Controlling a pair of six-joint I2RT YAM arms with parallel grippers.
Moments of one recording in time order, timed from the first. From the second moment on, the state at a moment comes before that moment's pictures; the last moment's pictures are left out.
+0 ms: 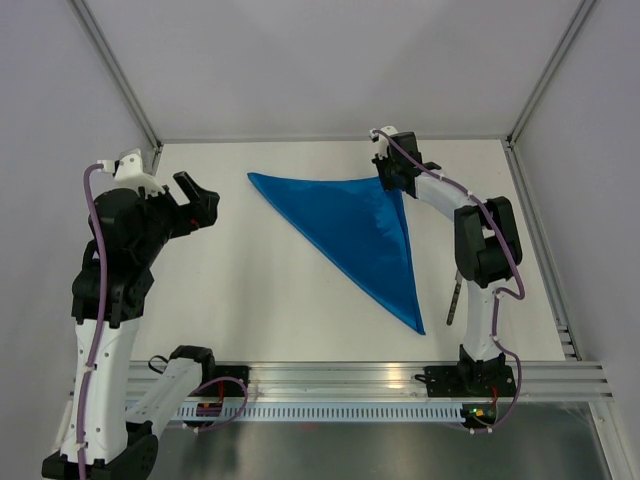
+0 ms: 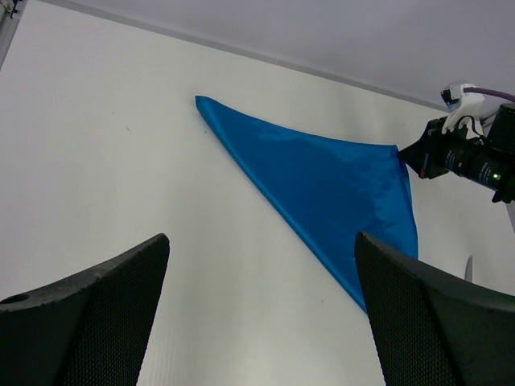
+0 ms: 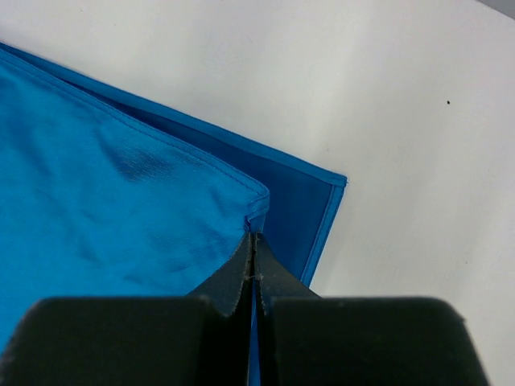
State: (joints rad) left arm -0.11 0.83 1.31 -0.77 0.00 -0.36; right arm 0.30 2.09 1.58 -0.20 0.02 -0.15
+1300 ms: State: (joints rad) left arm -0.11 0.81 1.17 -0.69 0.05 -0.37; right arm 0.21 2.11 1.66 -0.30 0.06 -0.13
